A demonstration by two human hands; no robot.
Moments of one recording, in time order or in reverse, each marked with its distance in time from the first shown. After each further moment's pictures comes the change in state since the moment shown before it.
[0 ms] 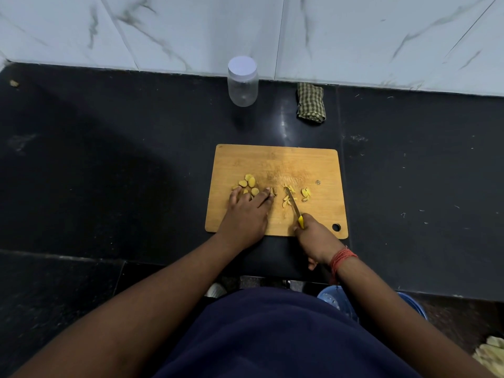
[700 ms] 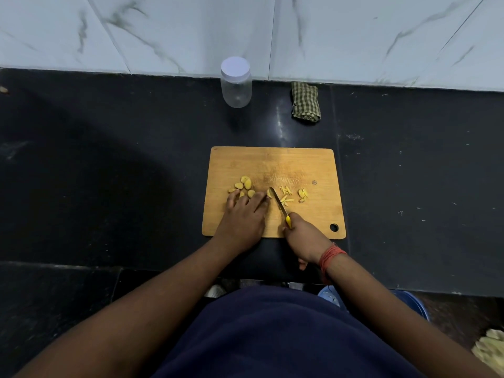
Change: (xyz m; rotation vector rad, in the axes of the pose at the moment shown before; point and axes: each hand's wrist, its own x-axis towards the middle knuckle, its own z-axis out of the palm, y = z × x) left_hand -0.001 -0.003 0.006 0.005 0.053 0.052; right_hand 0.006 -0.012 0.008 -0.063 -0.018 -0.046
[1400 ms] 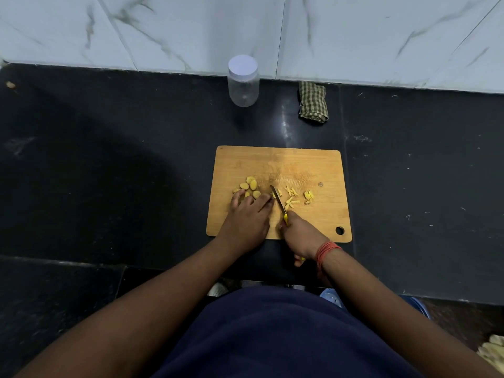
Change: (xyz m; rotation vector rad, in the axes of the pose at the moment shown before) left_hand 0.001 -0.003 -0.002 -0.040 0.015 0.017; right_hand 0.012 -0.017 0.004 0.077 -0.065 0.061
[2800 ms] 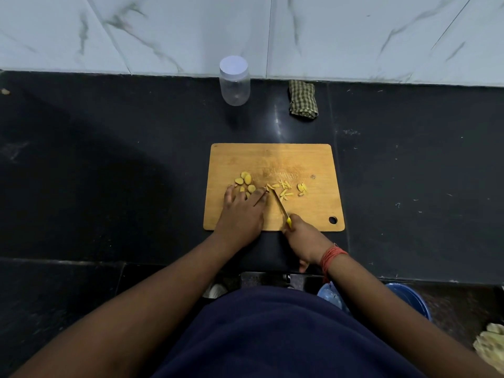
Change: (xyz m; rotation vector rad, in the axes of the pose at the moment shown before) left_hand -0.005 0.008 -0.014 0.104 -0.105 -0.056; right_hand -0.025 0.025 0.005 -0.066 0.056 -0.032
